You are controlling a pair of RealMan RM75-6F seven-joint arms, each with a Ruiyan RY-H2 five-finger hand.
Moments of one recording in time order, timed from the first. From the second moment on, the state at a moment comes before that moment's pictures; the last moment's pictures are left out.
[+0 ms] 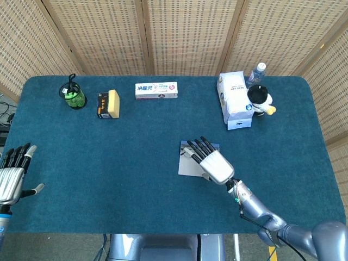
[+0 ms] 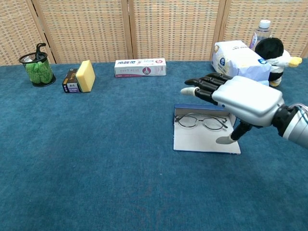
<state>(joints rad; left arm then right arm) -0.15 -1.17 -0.05 -1.56 1.41 1.39 0.11 0.67 -1.69 0.00 -1.10 -1.64 1.23 -0.23</state>
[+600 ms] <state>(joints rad) -0.14 -1.16 -0.05 -1.56 1.41 1.39 0.10 0.68 -1.81 0.00 -1.03 -1.64 1.16 -0.35</state>
